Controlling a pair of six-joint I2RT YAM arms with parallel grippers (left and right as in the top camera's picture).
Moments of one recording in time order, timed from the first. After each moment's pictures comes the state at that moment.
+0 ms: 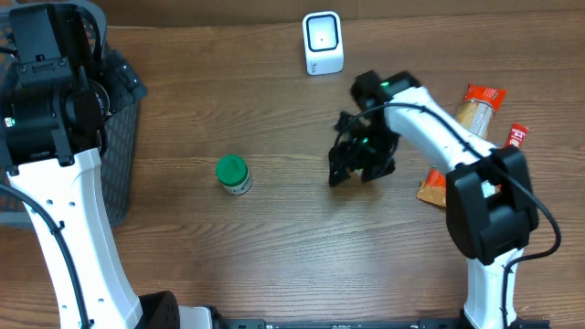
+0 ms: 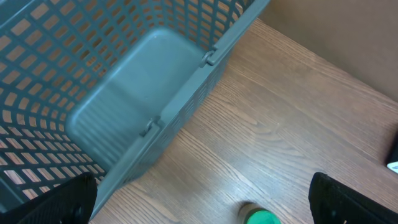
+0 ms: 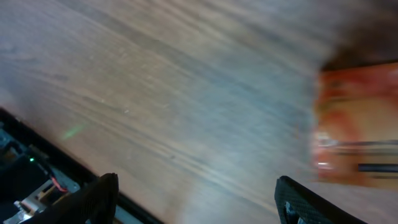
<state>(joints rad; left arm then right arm) 0.16 1.58 2.15 -1.46 -0.33 -0.41 0.45 2.13 1.68 -1.28 -0.48 0.06</state>
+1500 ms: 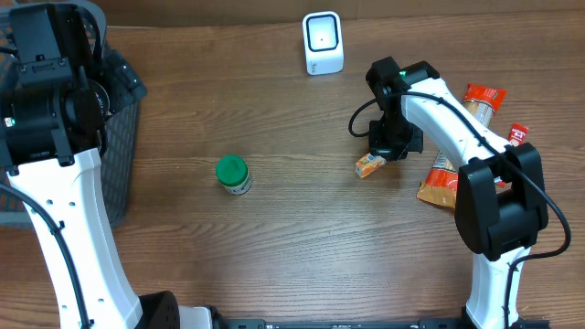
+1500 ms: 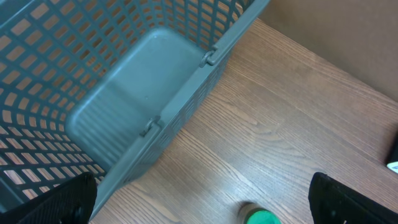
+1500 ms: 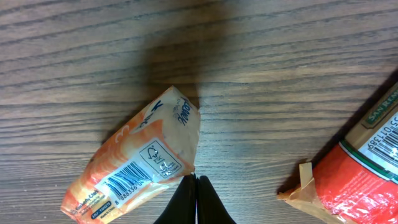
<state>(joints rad) 0.16 1.58 2.15 -1.46 -0.33 -0.41 0.36 2.12 1.71 -1.25 -0.01 0.44</state>
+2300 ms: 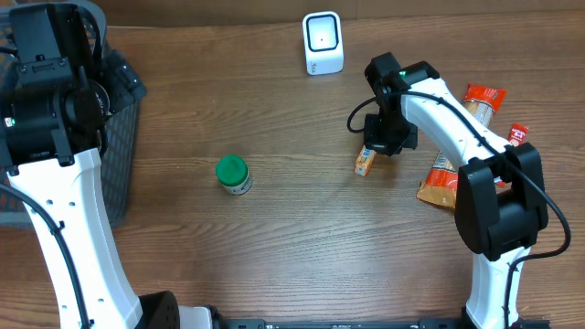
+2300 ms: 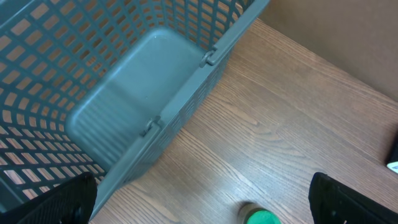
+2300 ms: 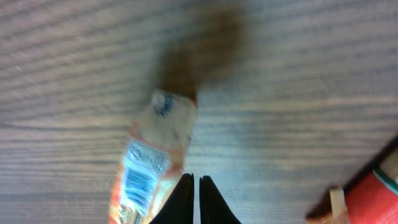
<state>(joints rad) 0.16 1.58 2.15 -1.46 -0.33 -0.41 0.36 2.12 1.71 -1.17 -0.06 0.46</state>
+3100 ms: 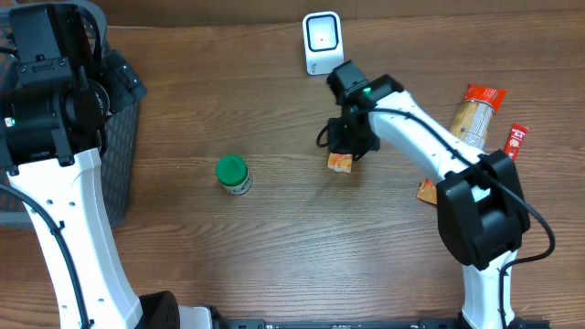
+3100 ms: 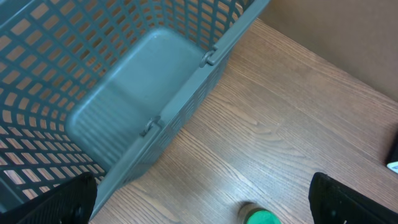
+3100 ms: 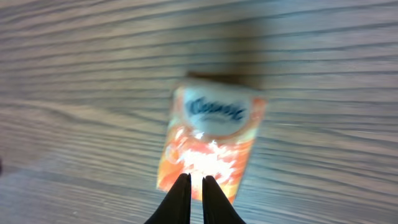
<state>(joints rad) 0.16 1.58 2.15 -1.46 -0.33 -0.41 0.52 2.12 1.71 -0.99 -0.13 0.49</state>
